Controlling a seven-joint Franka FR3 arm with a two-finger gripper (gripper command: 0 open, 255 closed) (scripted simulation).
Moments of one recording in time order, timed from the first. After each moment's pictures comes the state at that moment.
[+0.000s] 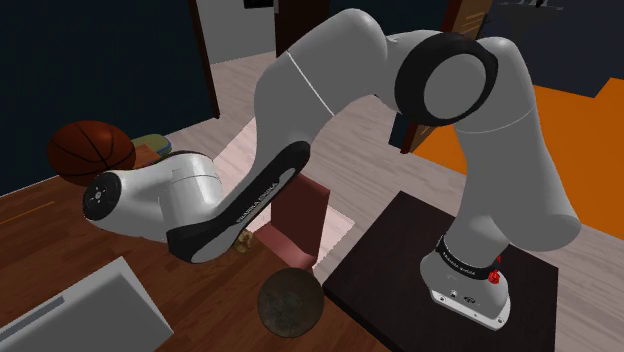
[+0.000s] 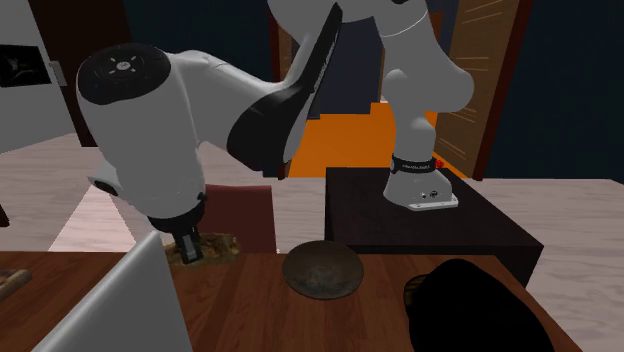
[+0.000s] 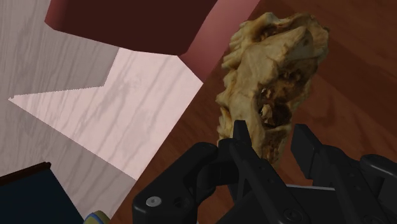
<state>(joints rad) 0.56 0.65 0.27 -1.62 -0.69 1.94 0.59</state>
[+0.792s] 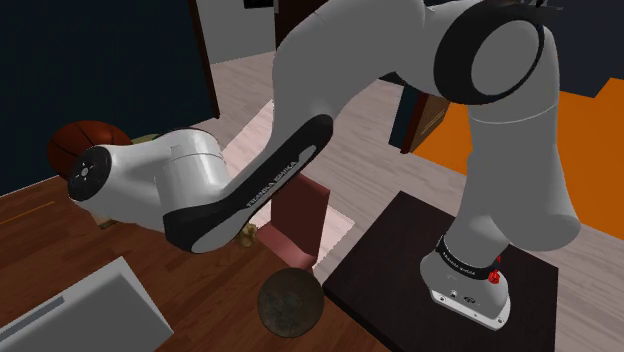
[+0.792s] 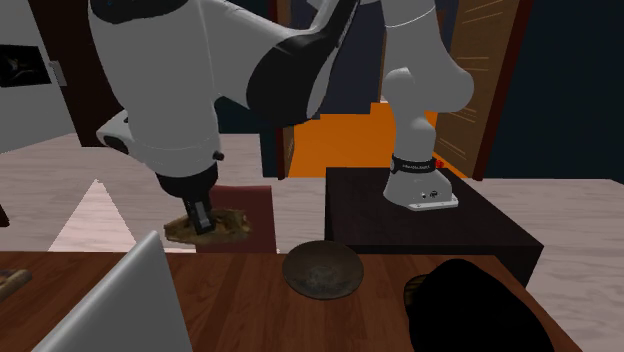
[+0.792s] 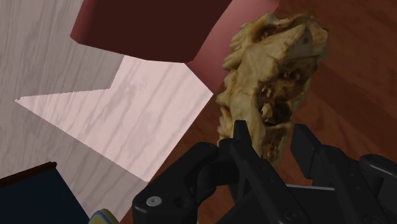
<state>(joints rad) 0.56 0.51 0.30 -1.70 -0.64 1.88 0.57</state>
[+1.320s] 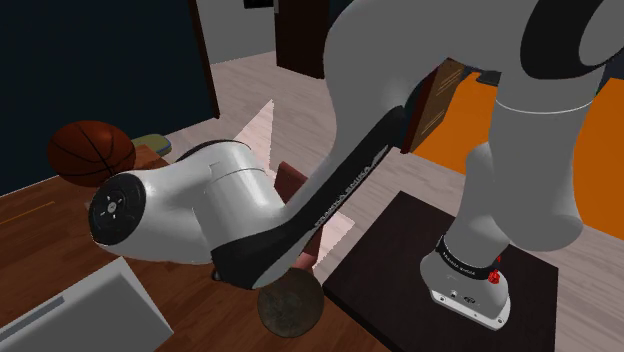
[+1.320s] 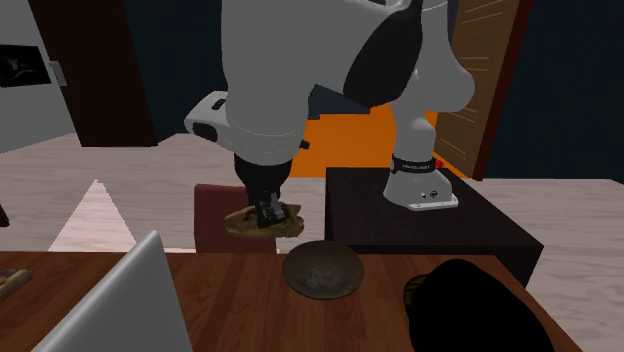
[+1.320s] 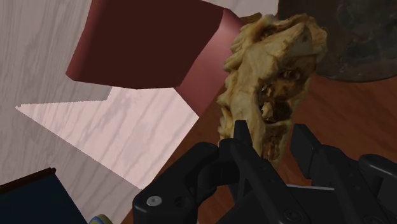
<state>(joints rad) 0.60 0.31 0.37 -1.96 -0.57 1.90 0.69</state>
